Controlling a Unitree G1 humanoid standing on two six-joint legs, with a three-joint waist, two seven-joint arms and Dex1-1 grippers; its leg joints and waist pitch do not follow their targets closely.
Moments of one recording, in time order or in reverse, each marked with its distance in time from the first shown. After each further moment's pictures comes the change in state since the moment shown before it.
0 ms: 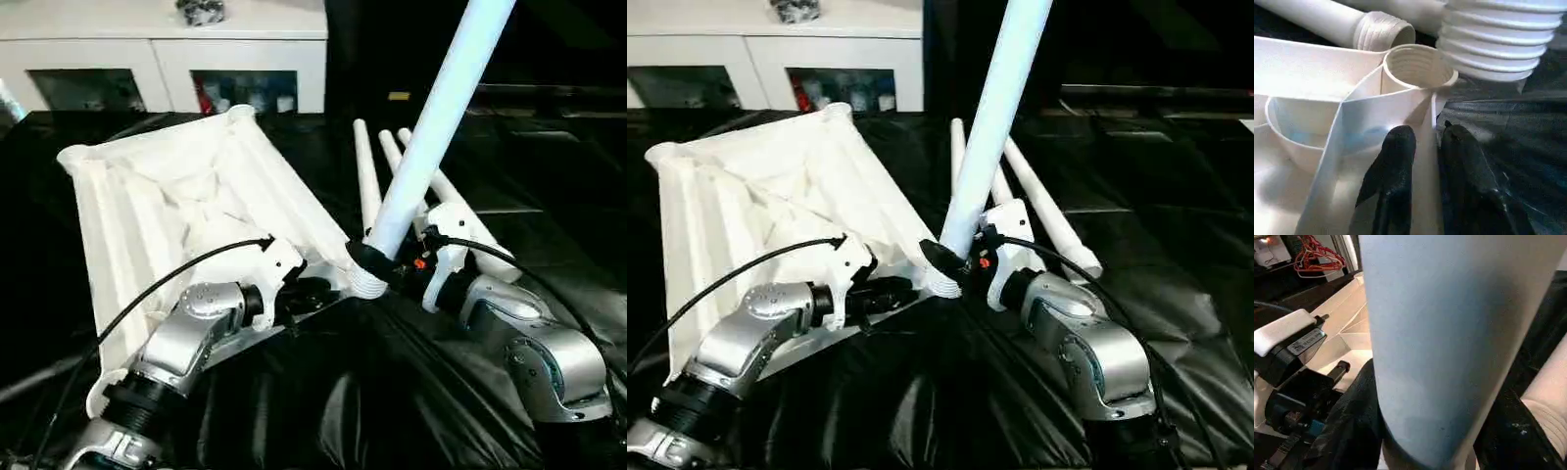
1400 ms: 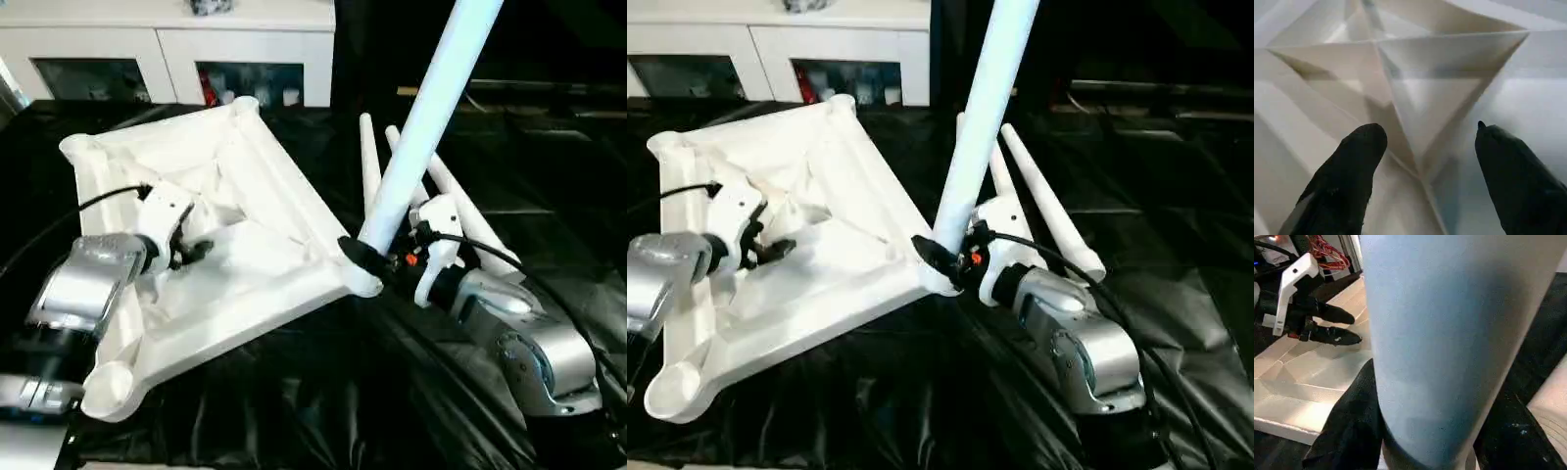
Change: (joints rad) left arm -0.164 0.277 0.200 0.080 0.133 0.344 0.335; right arm -0.028 0.021 0.018 0.013 -0.017 -0.013 0.000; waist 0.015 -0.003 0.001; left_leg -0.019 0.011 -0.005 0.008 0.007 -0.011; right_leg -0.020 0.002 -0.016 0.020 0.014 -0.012
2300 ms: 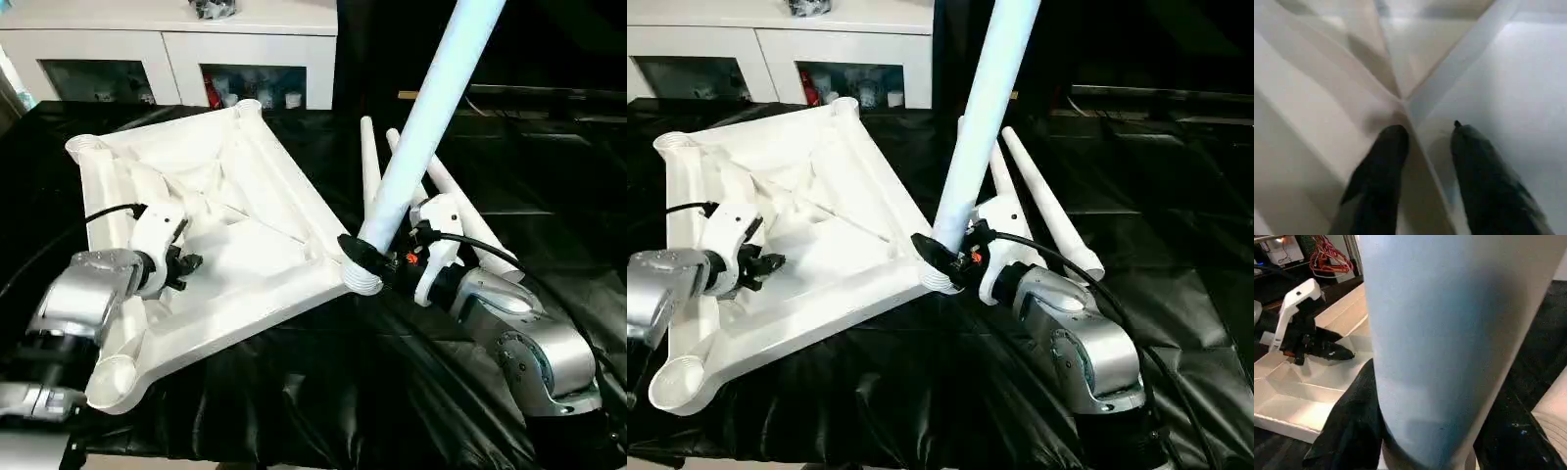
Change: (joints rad) left arm 0.055 -0.018 0.014 -0.022 -0.014 0.069 -0.031; right arm 0.000 0.002 0.001 0.000 -0.002 -0.014 0.001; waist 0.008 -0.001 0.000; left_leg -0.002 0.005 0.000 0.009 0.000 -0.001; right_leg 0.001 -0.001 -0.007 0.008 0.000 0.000
